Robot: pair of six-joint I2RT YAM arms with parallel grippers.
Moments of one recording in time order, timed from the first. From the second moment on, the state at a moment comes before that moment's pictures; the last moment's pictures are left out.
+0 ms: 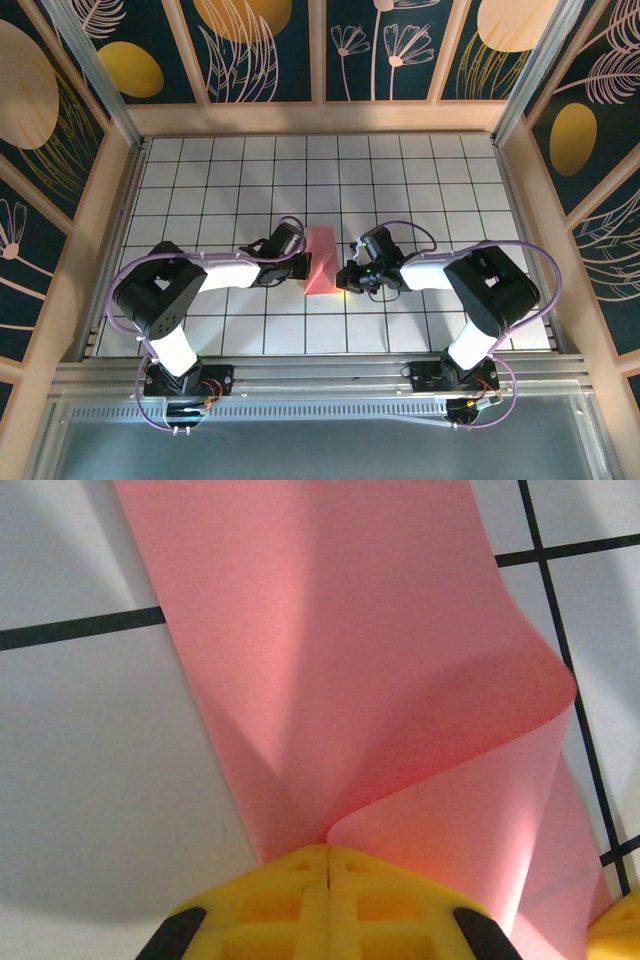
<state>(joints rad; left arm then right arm) -0.72 1.73 0.79 0.01 0.06 -0.58 0.63 1.65 0.61 0.09 -0.54 0.77</state>
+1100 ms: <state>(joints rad) -0.72 1.73 0.79 0.01 0.06 -0.56 0.66 1.75 0.75 0.23 -0.60 0.86</state>
